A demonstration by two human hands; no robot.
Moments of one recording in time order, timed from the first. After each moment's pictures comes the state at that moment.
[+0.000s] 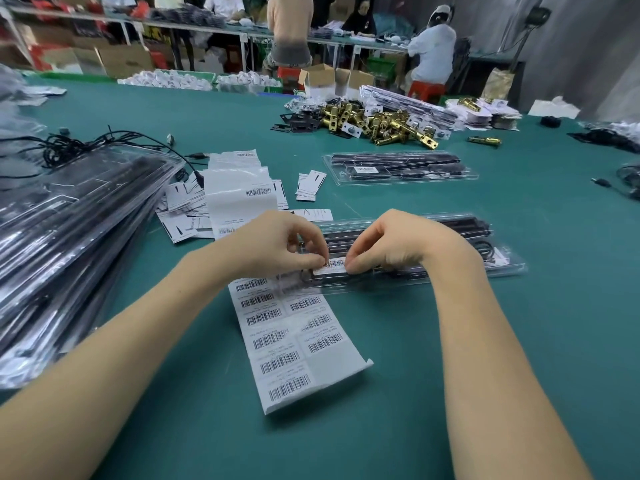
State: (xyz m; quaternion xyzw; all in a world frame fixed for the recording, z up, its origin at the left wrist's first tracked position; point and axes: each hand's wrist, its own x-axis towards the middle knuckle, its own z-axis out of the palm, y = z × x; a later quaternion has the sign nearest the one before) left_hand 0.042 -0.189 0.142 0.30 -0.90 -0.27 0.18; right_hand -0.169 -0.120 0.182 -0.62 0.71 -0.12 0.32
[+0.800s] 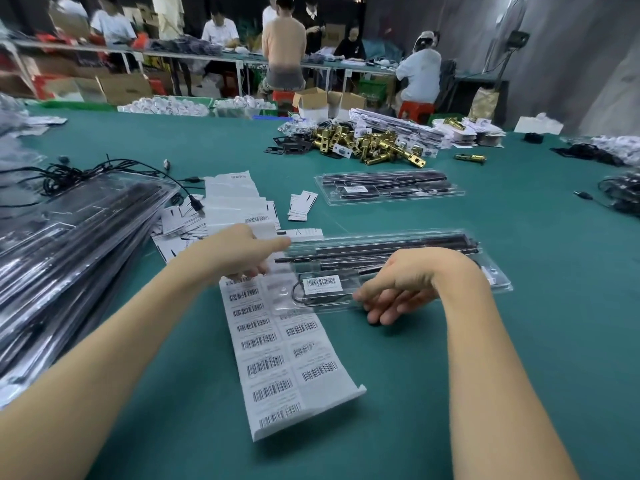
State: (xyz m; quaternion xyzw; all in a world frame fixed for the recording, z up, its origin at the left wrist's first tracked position) left_hand 0.054 -0.204 0.157 0.58 -0.73 -0.35 0.13; right_hand -0.192 -0.109 0.177 -0.46 0.74 -0.05 0.49
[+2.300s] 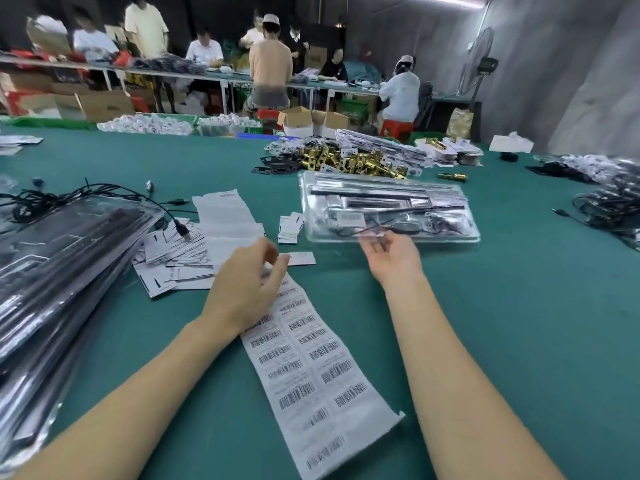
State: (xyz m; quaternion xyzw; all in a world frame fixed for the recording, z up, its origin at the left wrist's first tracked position) left_hand 0.034 -0.210 0.105 0.45 -0.80 -0.16 0.36; right_hand -0.203 -0.190 0.140 0.02 0.32 -0.81 0.50
